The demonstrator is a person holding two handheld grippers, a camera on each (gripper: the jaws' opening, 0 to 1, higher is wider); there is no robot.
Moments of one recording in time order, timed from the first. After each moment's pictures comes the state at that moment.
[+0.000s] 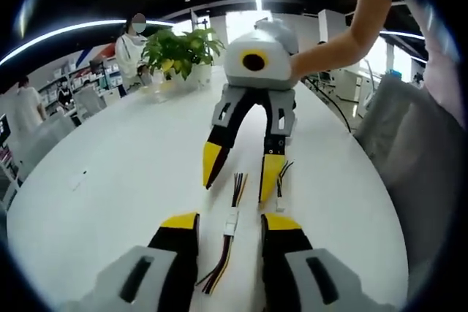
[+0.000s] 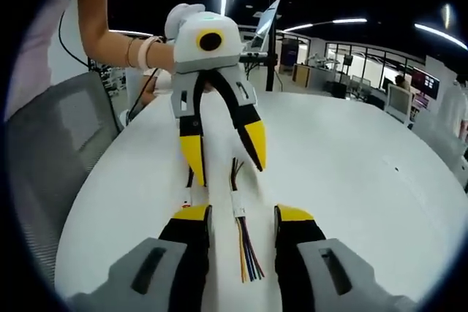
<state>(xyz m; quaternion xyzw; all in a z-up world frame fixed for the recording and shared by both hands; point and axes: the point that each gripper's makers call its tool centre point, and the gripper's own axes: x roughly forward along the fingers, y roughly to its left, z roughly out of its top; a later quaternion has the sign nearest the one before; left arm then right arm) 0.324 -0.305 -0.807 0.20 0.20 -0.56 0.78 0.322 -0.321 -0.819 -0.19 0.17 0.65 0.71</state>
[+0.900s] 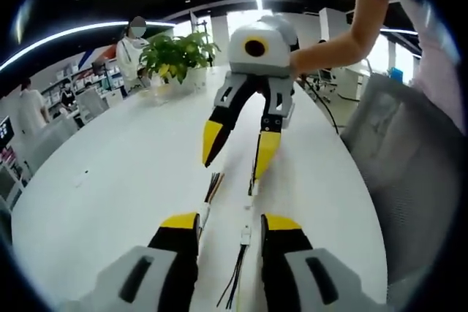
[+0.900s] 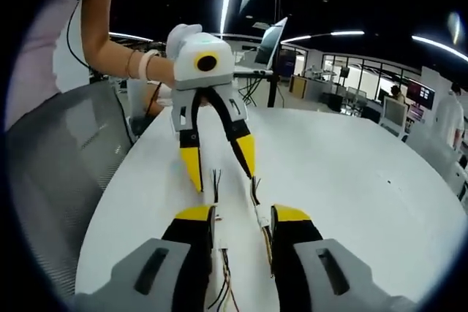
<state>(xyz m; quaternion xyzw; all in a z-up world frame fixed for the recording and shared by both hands) 0.284 -0.302 -0.799 0.21 0.20 -0.55 0.78 0.285 -0.328 -0.790 -0.19 0.14 0.65 0.73</state>
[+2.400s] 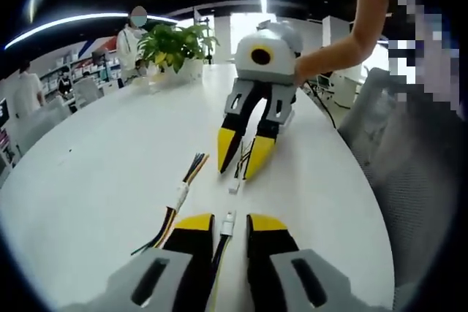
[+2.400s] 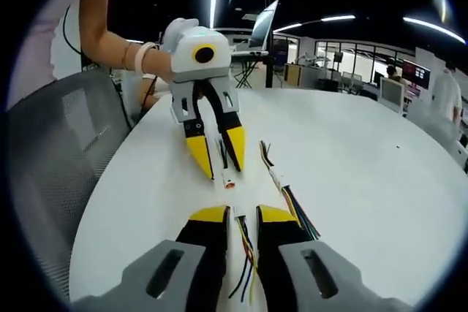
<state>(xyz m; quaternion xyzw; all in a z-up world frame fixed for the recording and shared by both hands) 0.274 -0.308 -0.840 0.18 0.22 -0.56 0.78 0.275 -0.341 -0.840 -0.17 0.19 0.63 0.73</state>
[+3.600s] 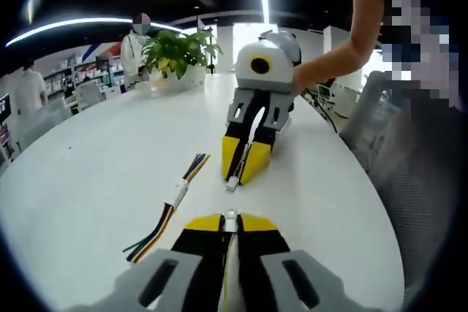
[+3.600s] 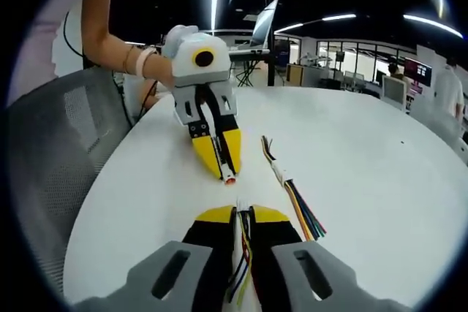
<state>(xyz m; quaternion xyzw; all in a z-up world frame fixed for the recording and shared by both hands) 0.274 -0.309 -0.844 0.15 0.19 -0.57 0.79 0.276 -0.339 -0.848 -0.16 0.19 0.64 0.73</state>
